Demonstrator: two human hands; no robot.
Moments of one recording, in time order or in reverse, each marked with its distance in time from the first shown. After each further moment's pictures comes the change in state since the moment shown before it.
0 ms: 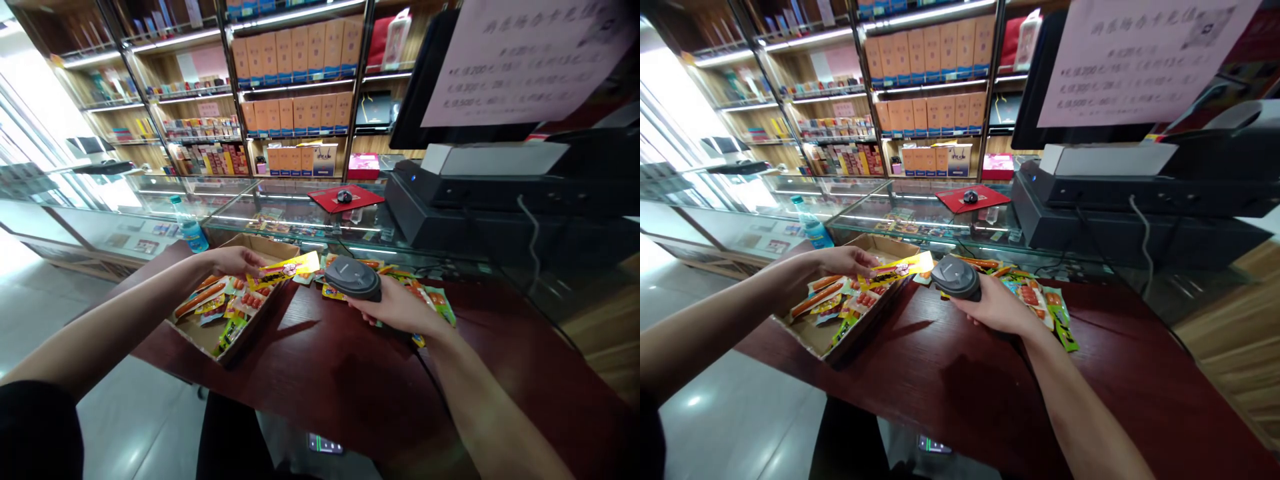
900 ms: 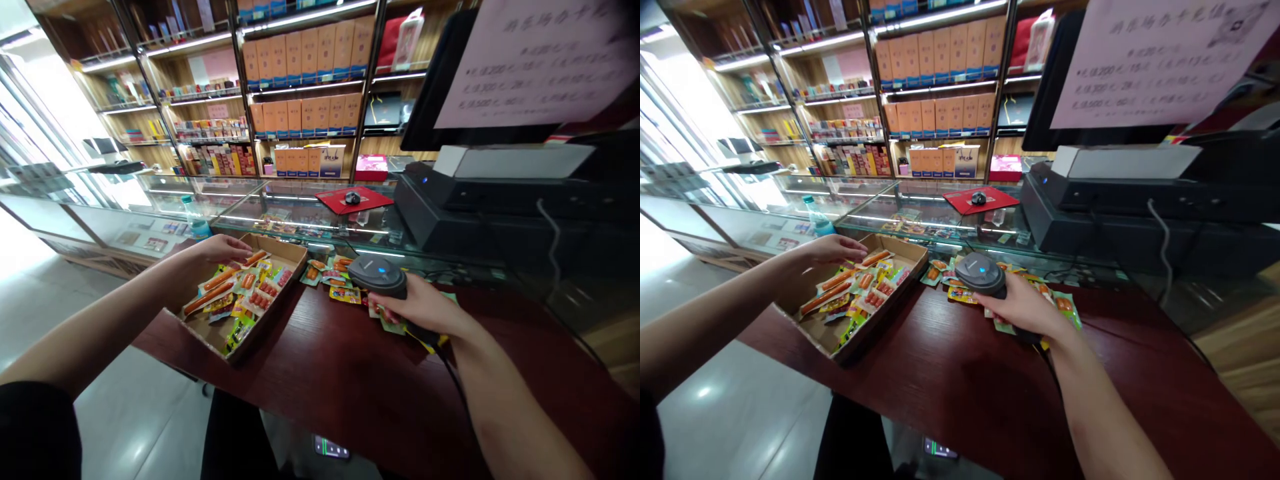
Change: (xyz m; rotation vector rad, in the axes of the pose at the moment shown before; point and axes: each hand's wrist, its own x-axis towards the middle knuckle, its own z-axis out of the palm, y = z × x) left_hand -0.011 -0.023 -0.049 -0.087 0.344 0.053; right_hand 0.000 0.012 -0.021 -0.064 0.030 0.045
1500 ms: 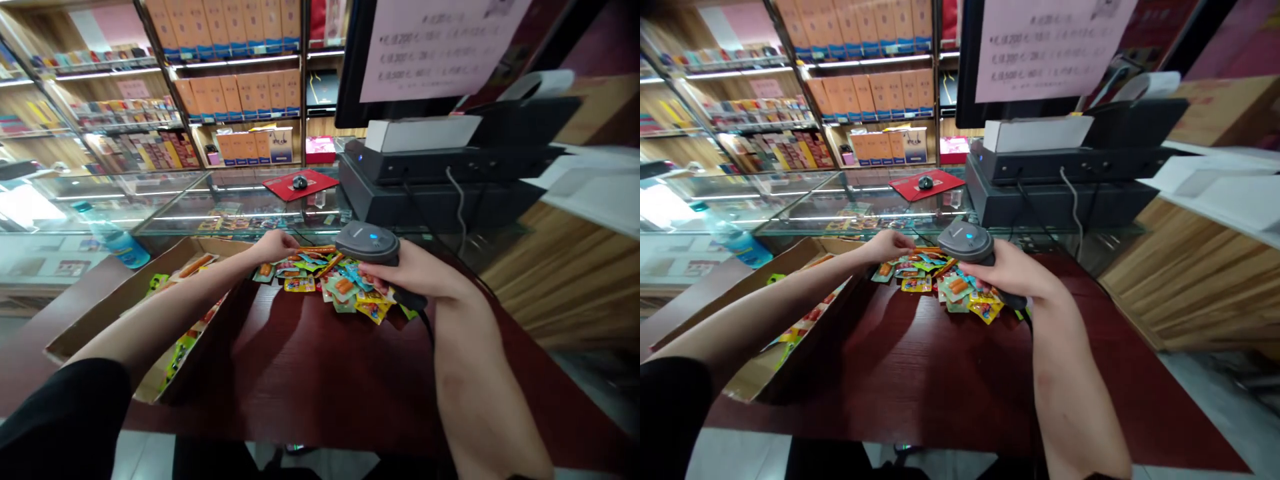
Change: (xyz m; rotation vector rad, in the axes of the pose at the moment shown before) left_hand 0.101 0.076 0.214 0.645 -0.122 0.589; right_hand -0.031 0.016 -0.064 0.014 0.118 0.020
